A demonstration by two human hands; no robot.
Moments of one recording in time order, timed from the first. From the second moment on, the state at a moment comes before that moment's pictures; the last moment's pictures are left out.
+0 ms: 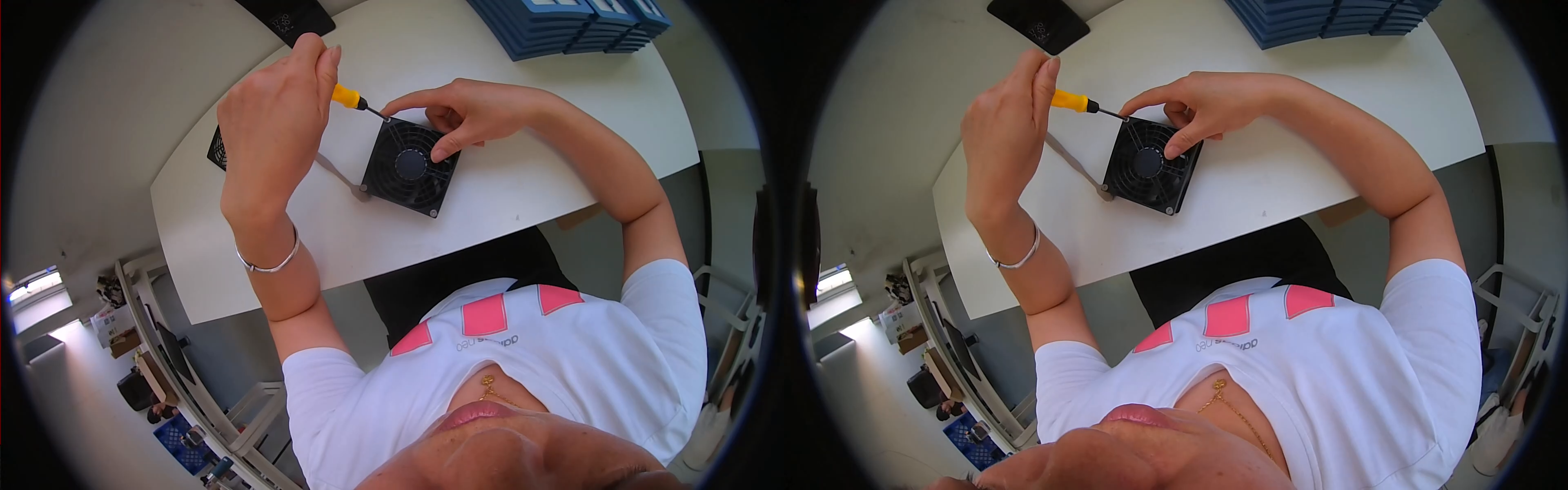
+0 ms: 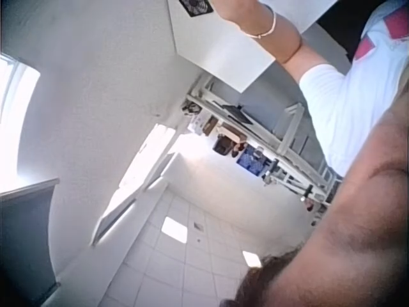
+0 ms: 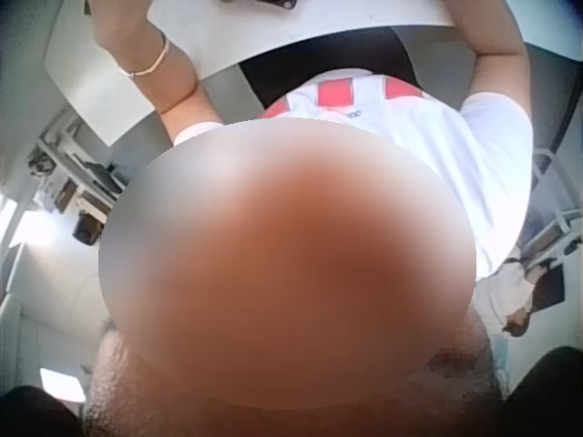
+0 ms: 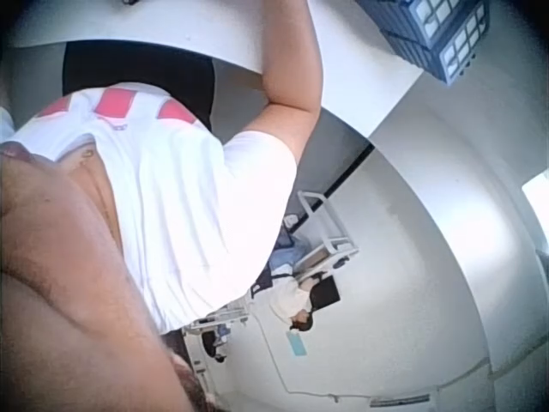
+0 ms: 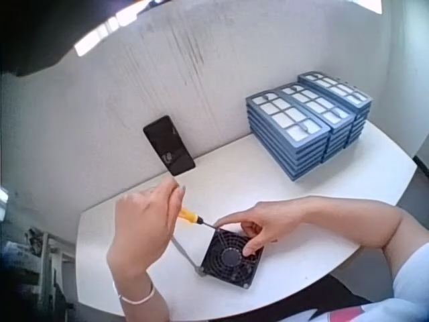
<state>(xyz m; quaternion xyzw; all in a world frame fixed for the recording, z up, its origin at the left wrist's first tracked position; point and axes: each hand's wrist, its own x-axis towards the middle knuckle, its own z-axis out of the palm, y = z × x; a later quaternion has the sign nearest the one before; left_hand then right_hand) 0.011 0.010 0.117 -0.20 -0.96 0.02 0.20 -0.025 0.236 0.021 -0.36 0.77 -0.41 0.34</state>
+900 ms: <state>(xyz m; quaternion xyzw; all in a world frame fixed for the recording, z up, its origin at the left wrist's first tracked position) 0.011 0.008 0.115 -0.35 -0.91 -0.16 0.16 -0.026 0.239 0.019 -0.36 0.77 -0.41 0.34</state>
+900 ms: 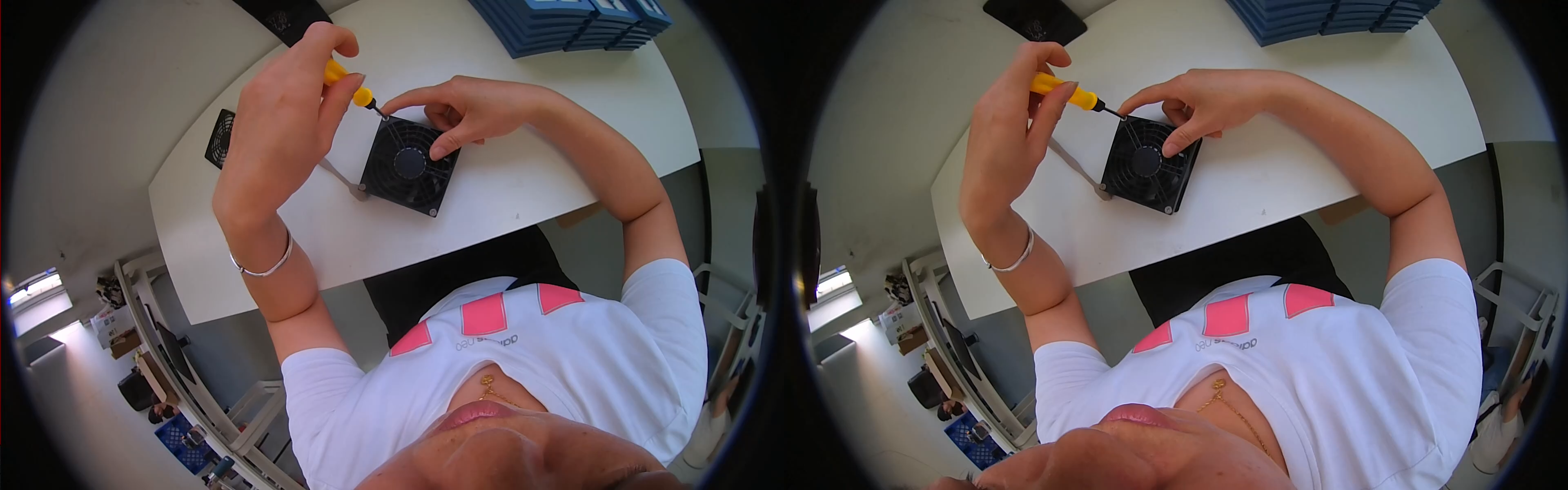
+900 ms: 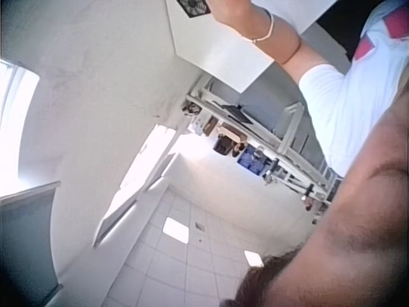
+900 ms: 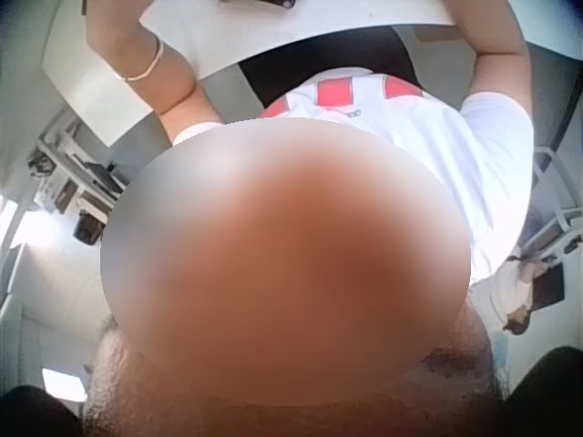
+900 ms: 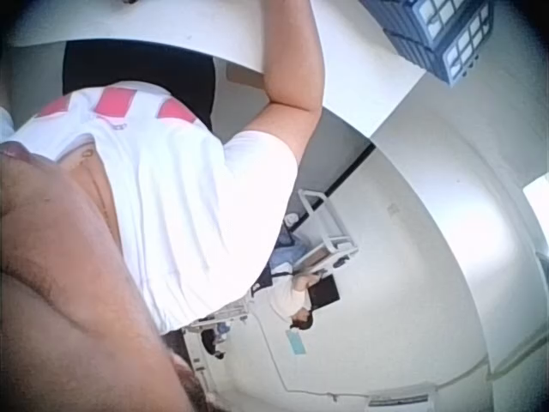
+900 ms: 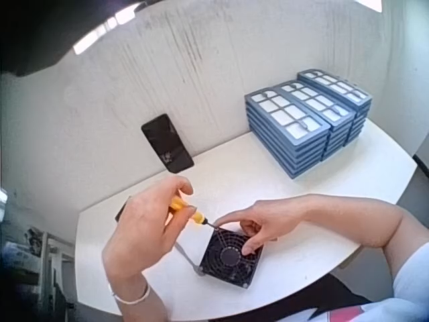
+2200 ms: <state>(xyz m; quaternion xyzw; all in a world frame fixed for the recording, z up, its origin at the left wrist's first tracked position) 0.017 0.016 0.117 -0.26 -0.95 -0.10 0.15 -0.027 0.237 0.018 -0.37 0.78 -0.40 0.31</state>
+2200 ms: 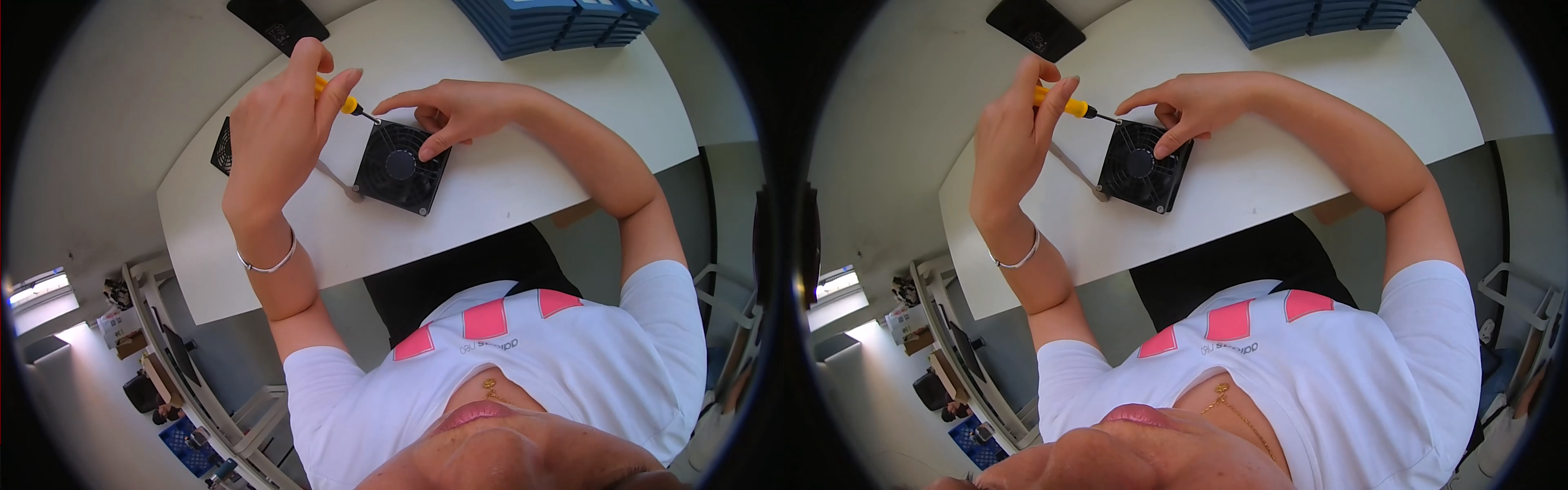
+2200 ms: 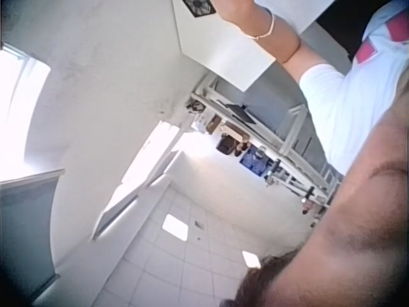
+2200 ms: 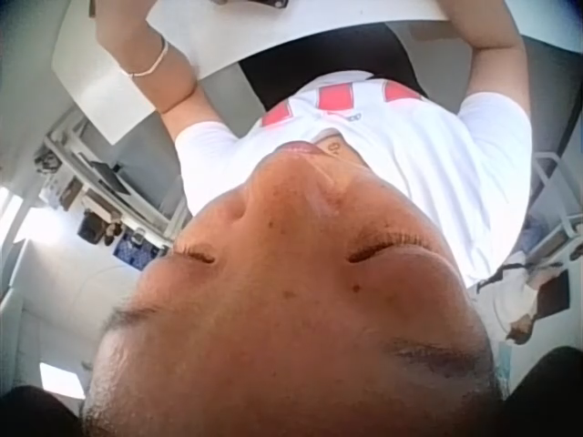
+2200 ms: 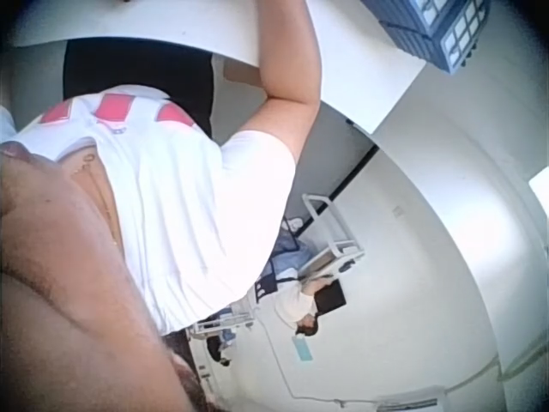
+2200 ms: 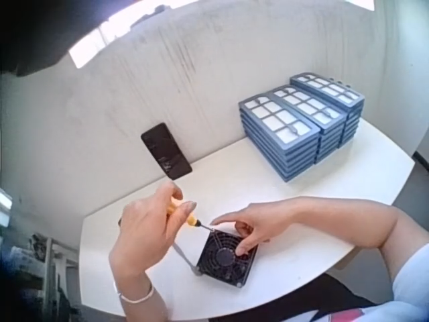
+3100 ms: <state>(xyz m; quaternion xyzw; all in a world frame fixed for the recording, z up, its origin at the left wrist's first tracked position) 0.012 0.006 0.121 -0.36 -0.91 -0.13 0.13 -0.026 0.236 0.023 -0.35 0.78 -0.40 0.34</state>
